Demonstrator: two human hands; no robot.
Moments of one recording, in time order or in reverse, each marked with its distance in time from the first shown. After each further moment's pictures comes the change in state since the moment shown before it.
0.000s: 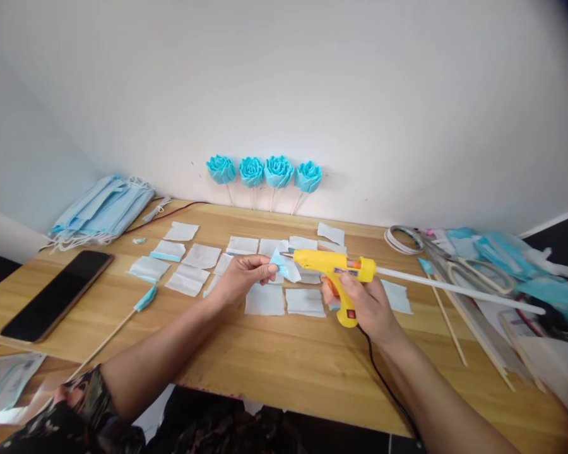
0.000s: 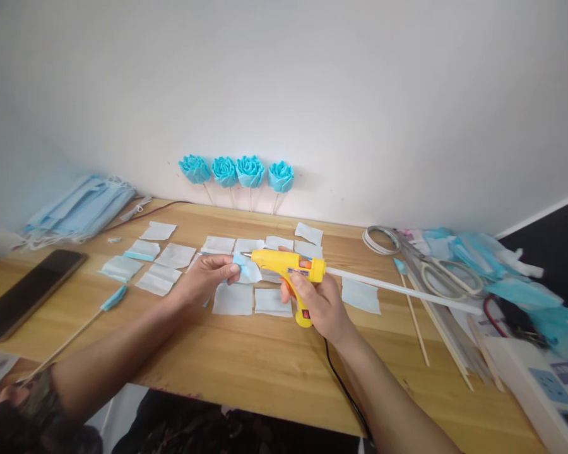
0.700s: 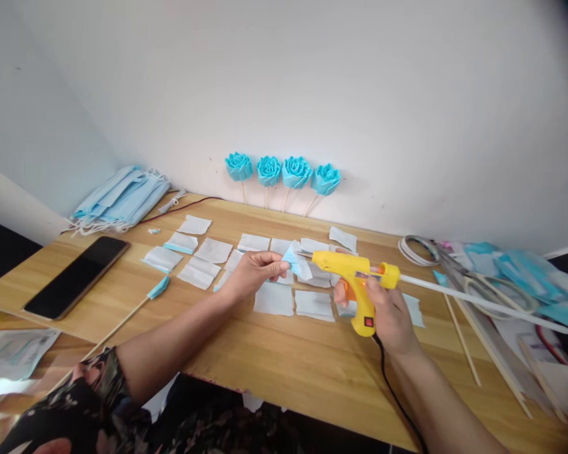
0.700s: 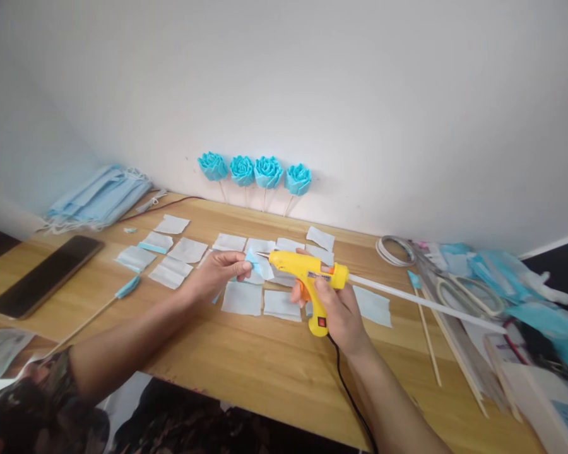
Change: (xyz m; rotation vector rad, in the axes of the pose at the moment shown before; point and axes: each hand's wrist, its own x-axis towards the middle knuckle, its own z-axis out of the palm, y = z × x) left_hand 0.001 0.006 -0.001 0.037 0.018 0.016; right_hand 0.001 -0.014 0.004 0.064 0.038 -0.021
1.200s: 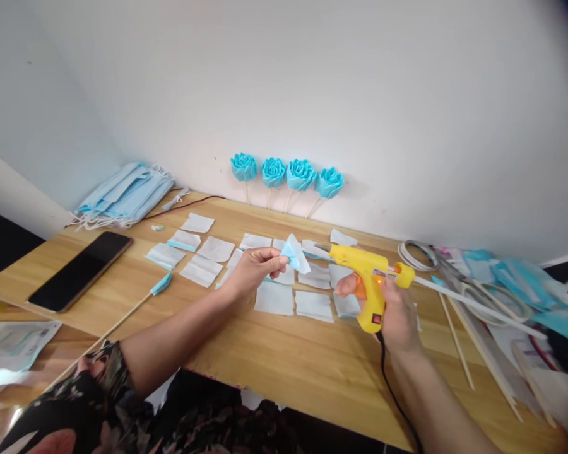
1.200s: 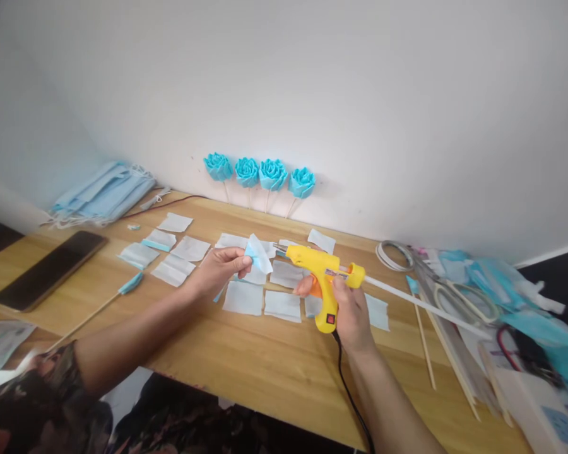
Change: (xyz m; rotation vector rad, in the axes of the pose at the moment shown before) left_hand -0.001 0.002 0.001 -0.089 0.077 -0.001; right_hand 0.001 0.014 -0.012 0.028 0.112 0.015
